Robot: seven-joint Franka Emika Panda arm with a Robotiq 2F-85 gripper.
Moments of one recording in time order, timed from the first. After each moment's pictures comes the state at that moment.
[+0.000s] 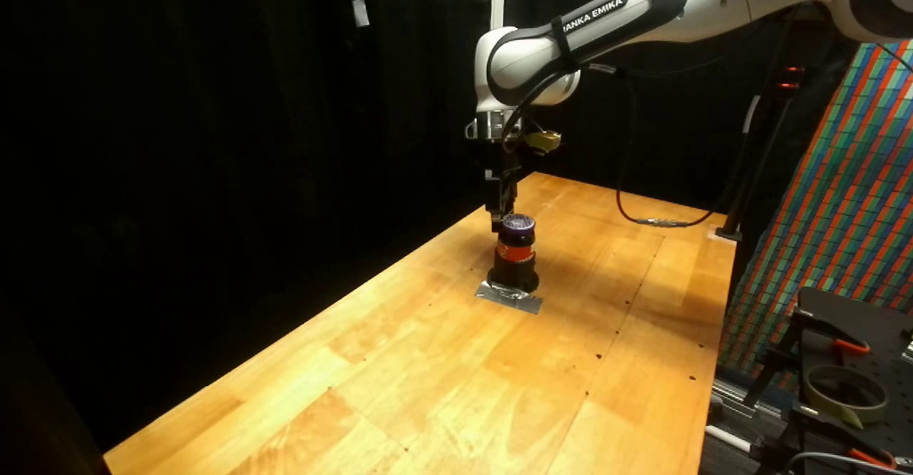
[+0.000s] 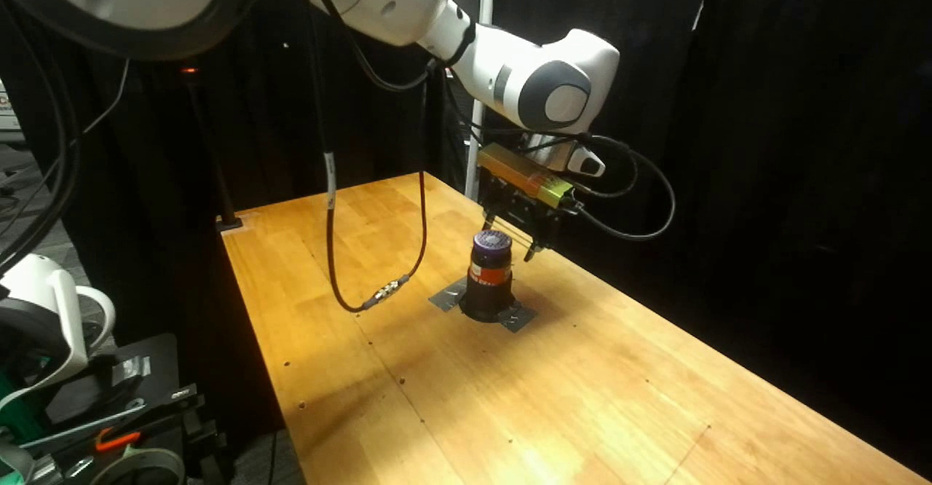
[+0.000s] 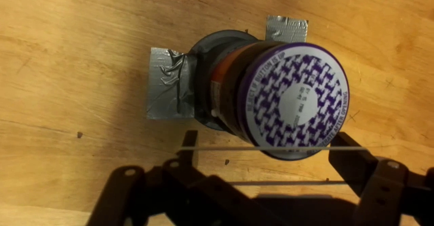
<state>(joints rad) 0.03 0.85 0.11 -1.20 0.09 1.87 -0.30</state>
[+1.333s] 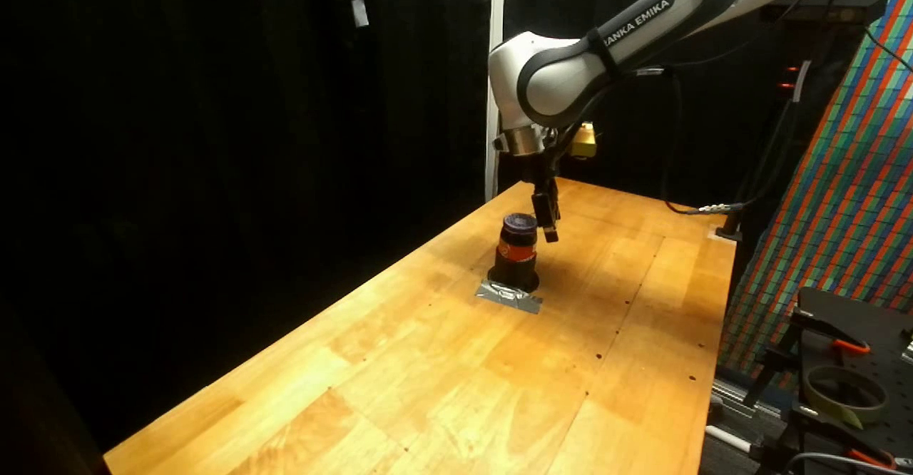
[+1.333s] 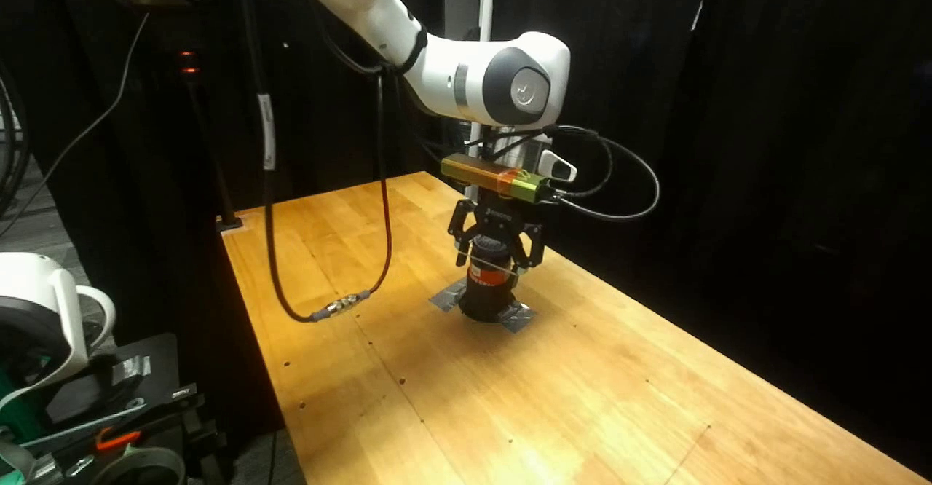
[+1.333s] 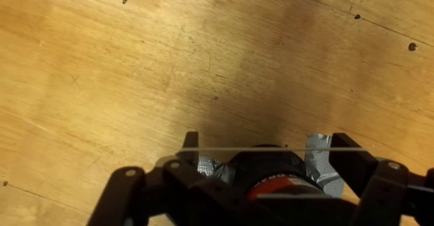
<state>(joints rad) 0.08 0.65 0.06 -1.54 -0.14 1.89 -0.24</state>
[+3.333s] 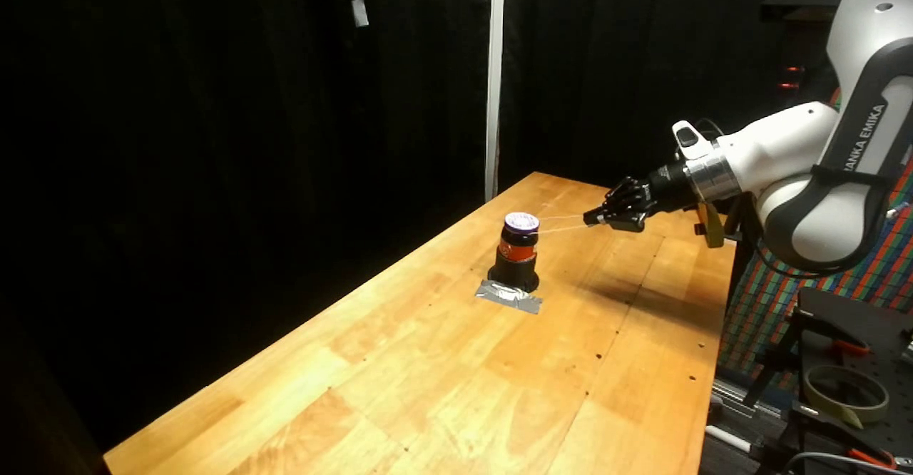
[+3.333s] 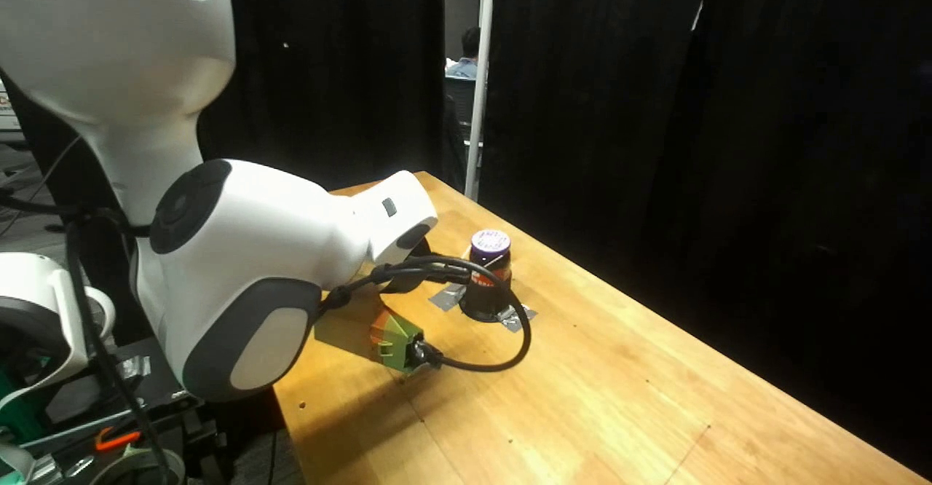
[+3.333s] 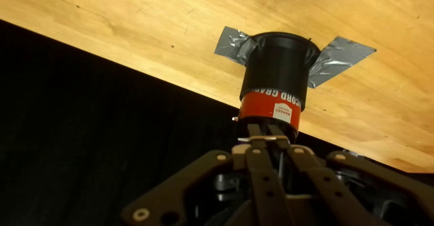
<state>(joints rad) -0.20 0.39 0.10 -2.70 -0.38 4.04 -0.33</state>
